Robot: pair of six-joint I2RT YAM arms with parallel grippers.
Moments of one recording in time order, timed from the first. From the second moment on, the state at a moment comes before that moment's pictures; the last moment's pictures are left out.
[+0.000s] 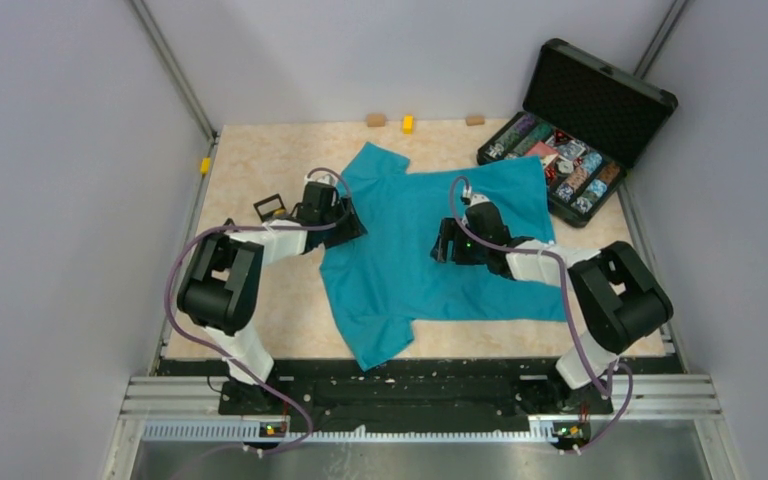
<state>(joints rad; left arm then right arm) -0.32 1.74 0.93 0.01 0.11 -0.63 0.51 1.61 0.75 0.10 -0.06 0.51</state>
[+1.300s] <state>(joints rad) -0.17 1.47 1.18 -0.61 -0.22 -0.34 0.49 0.89 0.64 -0.02 -0.22 0.35</state>
